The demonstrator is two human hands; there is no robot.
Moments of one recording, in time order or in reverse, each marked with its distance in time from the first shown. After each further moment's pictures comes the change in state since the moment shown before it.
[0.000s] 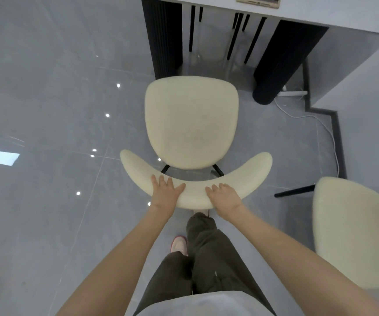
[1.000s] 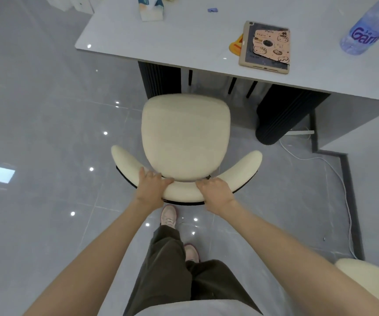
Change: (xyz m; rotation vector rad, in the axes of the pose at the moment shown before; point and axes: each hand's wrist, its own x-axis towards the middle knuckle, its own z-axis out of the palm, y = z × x) left_hand 0.245 -0.153 -0.192 -0.104 0.150 0.020; right_hand 0.239 0.160 -0.180 0.108 0.209 0.007
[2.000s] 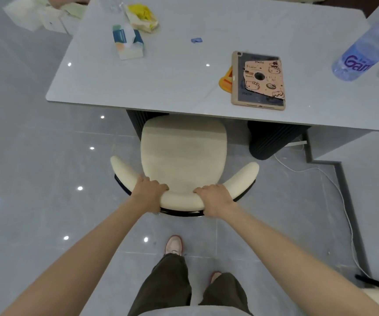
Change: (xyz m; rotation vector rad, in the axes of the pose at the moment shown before) left_hand 0.159 -0.077 -0.091 0.068 -0.130 0.176; right_hand 0.137 0.075 -0.076 0.169 -0.234 0.087
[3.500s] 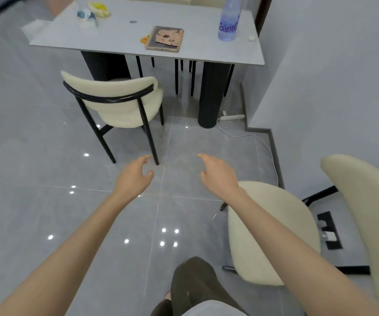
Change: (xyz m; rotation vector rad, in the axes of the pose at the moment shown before) left_hand -0.366 0.563 0.107 -0.899 0.576 -0.265; right_hand -0.583 0.149 0.293 0.352 0.547 0.163
